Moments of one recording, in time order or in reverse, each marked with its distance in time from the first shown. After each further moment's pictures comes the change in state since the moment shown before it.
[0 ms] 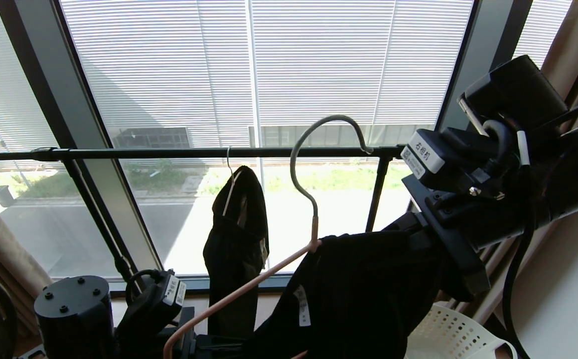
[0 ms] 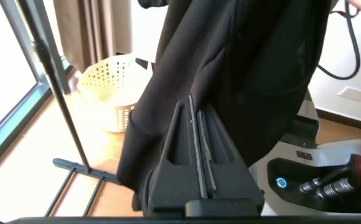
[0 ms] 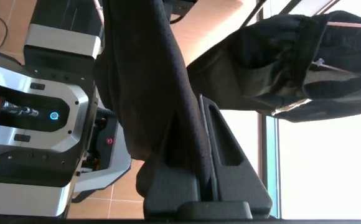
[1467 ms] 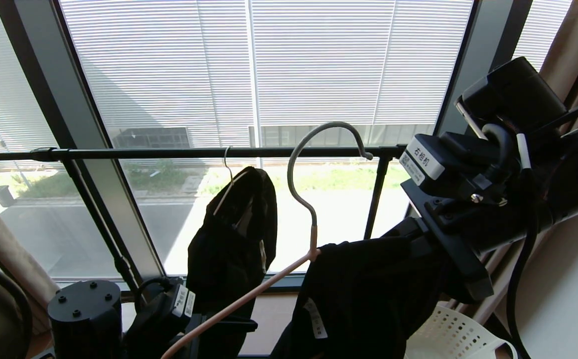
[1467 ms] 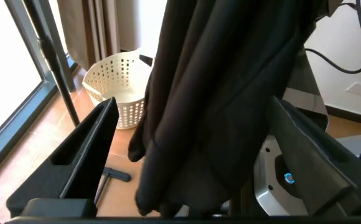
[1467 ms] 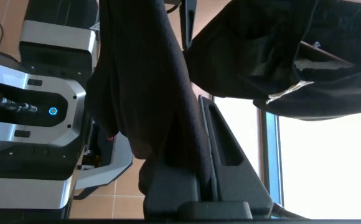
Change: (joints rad) left arm -0.040 0.032 0.005 0.000 0.000 0.038; right arm 0.038 0.003 -0.011 0.028 -0.005 -0.005
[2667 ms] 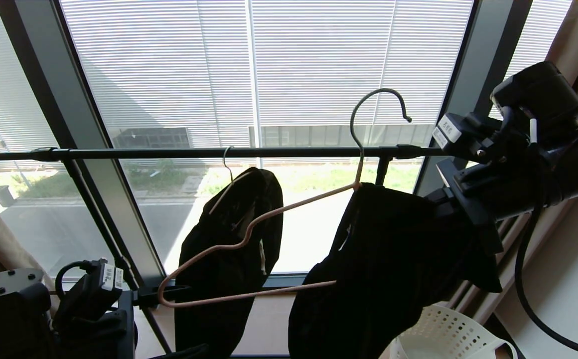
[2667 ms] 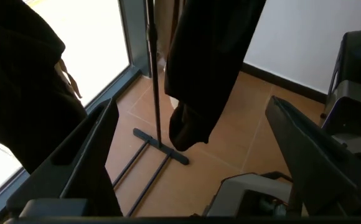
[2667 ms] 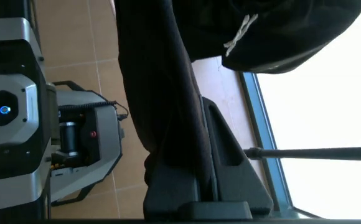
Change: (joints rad) left arm 0.357 -0.194 0.020 0.245 -0.007 0.192; right arm -0.234 0.013 -0.006 0.003 0.031 -0.001
